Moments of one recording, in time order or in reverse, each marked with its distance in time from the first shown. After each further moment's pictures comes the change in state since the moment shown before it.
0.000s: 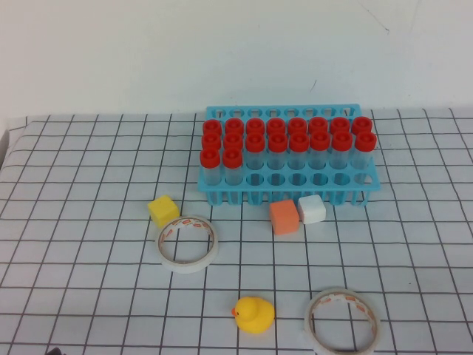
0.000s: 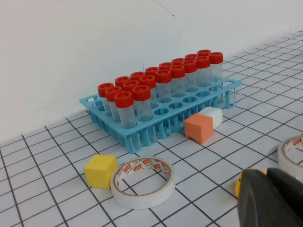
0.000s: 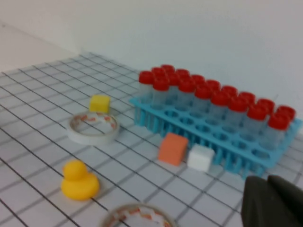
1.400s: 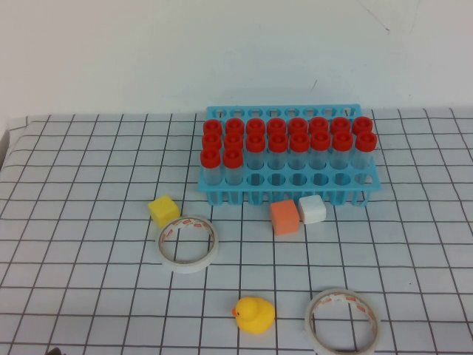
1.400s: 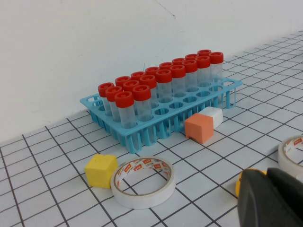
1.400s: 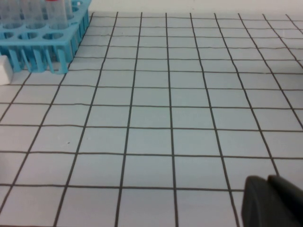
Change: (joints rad) right arm -0.614 -0.347 0.194 -0.002 0.344 0.143; left arm 0.000 0.000 0.000 0.000 0.000 0.000
